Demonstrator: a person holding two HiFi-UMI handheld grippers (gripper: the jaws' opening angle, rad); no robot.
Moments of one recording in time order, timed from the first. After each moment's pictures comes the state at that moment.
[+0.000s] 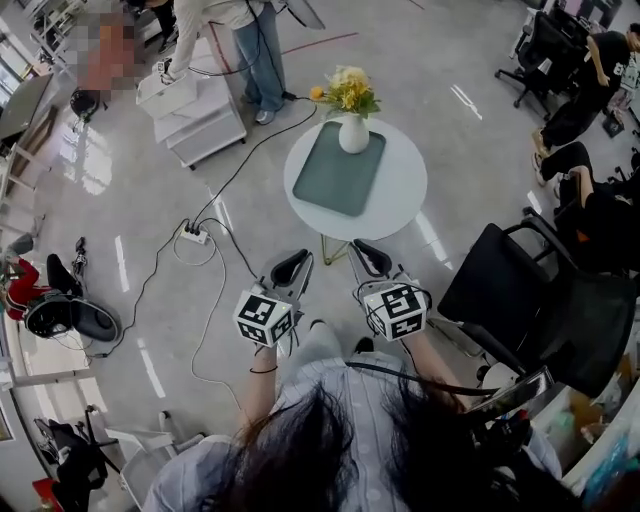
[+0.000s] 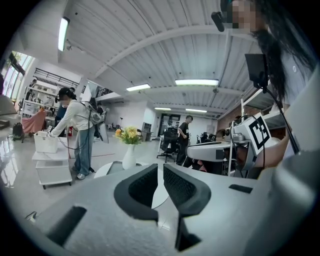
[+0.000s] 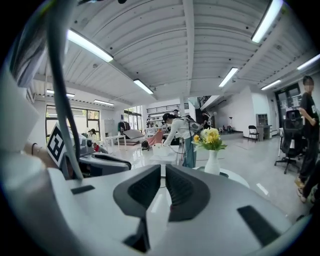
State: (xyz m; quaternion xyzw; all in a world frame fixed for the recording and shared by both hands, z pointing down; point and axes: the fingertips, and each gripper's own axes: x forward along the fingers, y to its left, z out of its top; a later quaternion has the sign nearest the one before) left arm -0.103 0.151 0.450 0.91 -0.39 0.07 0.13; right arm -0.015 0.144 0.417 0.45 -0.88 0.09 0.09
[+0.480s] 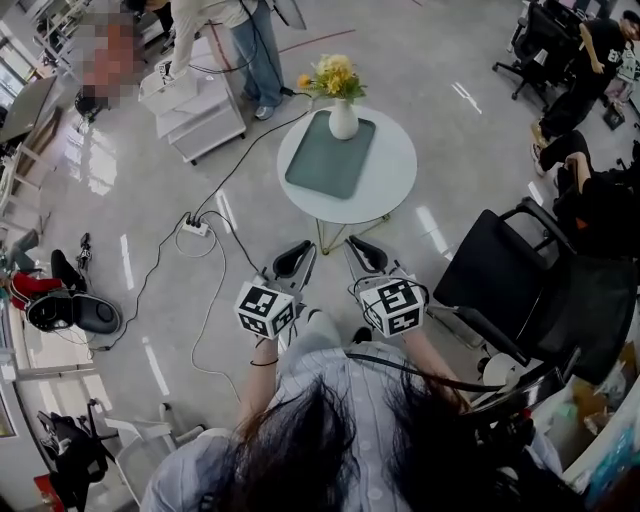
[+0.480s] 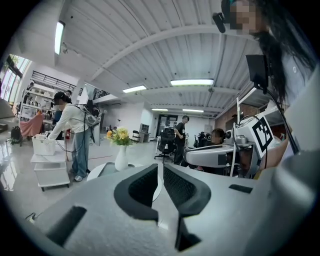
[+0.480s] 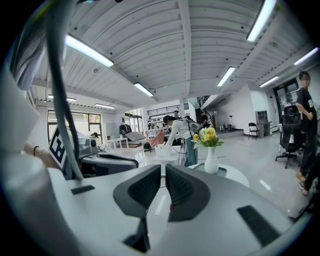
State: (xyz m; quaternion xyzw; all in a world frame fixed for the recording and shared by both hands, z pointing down) left arm -0.063 0.193 0.439 0.91 -0.38 0.07 0.11; right arm 0.010 0.196 0.418 0.45 -0.88 0.11 0.09
